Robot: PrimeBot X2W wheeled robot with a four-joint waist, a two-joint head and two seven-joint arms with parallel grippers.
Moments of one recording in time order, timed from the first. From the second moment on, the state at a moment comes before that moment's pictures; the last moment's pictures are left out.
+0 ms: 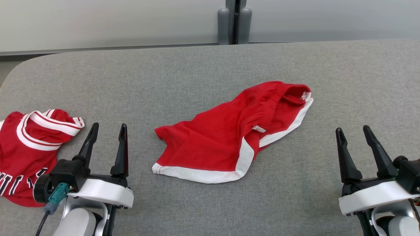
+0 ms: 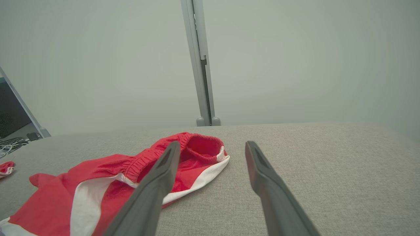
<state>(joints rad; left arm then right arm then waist) -0.20 0.26 -0.29 0.17 -0.44 0.12 -0.26 -0.06 -0.12 0.04 -0.01 0.24 0.13 -0.03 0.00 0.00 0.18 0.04</state>
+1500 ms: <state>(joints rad) -0.31 0.19 -0.30 0.18 -0.38 0.08 -0.26 -0.25 -0.21 0.27 0.22 0.34 0.13 -0.07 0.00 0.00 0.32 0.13</state>
